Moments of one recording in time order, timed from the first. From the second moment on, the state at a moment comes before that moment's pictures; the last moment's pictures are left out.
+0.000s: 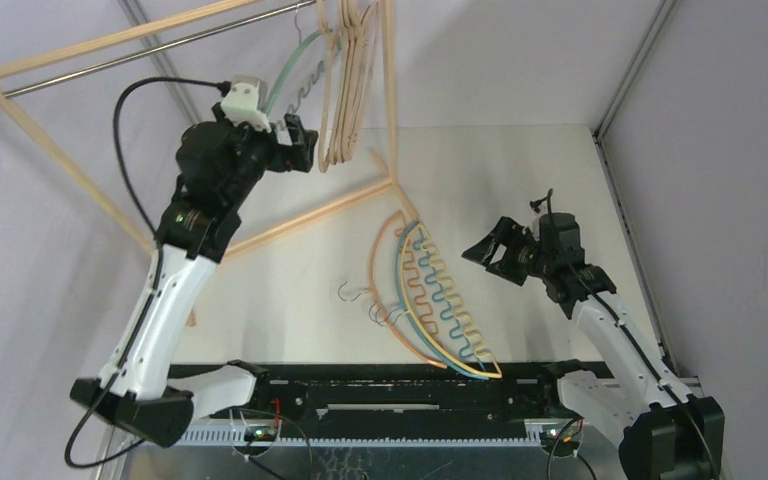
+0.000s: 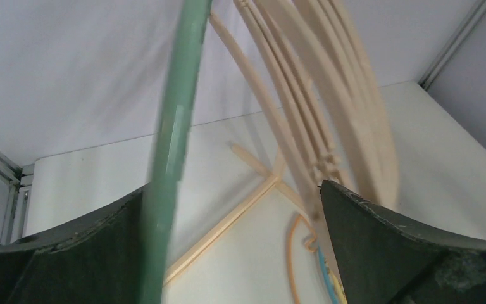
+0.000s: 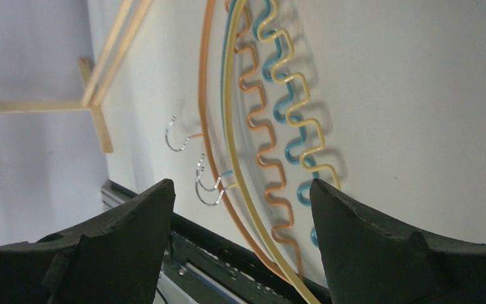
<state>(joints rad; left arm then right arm) -0.34 1.19 1.47 -0.34 -0.02 -0.05 0.19 0.93 0.67 -0.40 -0.42 0.73</state>
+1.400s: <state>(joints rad) -0.31 0.59 0.99 -0.58 0.11 -0.19 0.88 1.55 0.81 -0.32 -0.11 0.59</state>
